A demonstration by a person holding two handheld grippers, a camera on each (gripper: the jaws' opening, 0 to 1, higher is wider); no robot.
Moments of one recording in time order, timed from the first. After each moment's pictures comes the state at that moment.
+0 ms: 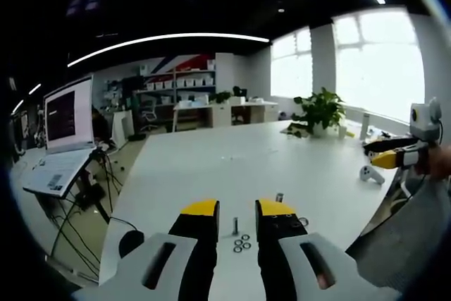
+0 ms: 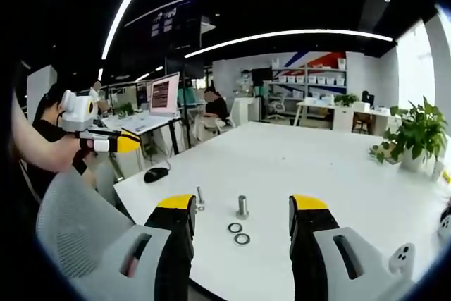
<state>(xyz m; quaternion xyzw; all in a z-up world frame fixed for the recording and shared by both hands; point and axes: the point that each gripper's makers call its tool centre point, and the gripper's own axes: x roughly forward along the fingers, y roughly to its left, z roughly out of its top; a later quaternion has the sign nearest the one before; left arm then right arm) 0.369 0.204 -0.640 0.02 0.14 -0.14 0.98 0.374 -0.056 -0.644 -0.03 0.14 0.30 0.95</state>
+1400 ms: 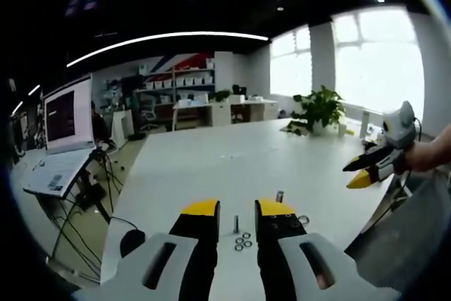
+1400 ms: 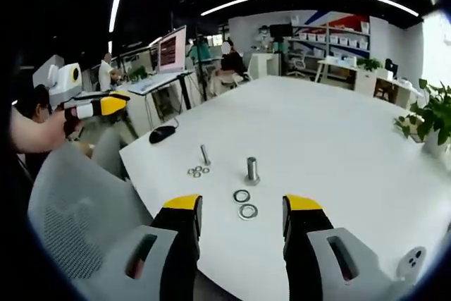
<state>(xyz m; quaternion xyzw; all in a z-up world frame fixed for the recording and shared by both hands) 0.369 0.208 -0.640 0.02 0.14 -0.14 0.98 0.403 -0.038 -0.721 -0.07 0.28 0.35 0.89</state>
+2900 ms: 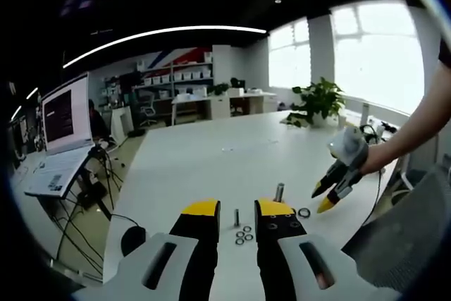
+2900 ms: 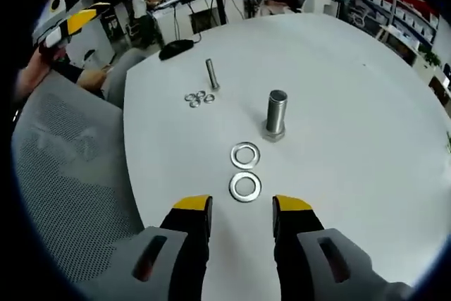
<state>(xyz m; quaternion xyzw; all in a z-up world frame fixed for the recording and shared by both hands) 0.368 0.205 -0.651 0.04 0.16 -0.15 0.97 0.438 -0.008 -0.838 -0.21 0.43 0.46 0.74</state>
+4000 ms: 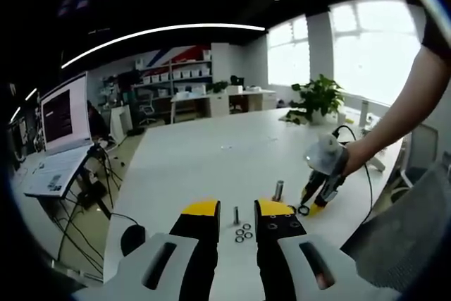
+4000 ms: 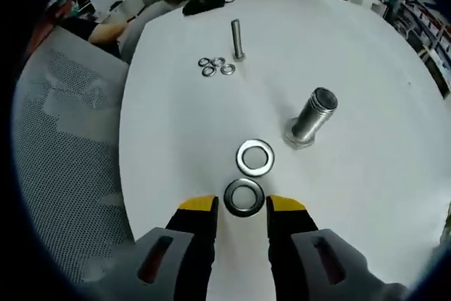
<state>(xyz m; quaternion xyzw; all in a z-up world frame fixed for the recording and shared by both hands) 0.367 0.204 -0.654 0.04 0.17 -0.15 0.97 0.439 0.004 -0.865 -0.34 0.46 0.53 0.63</state>
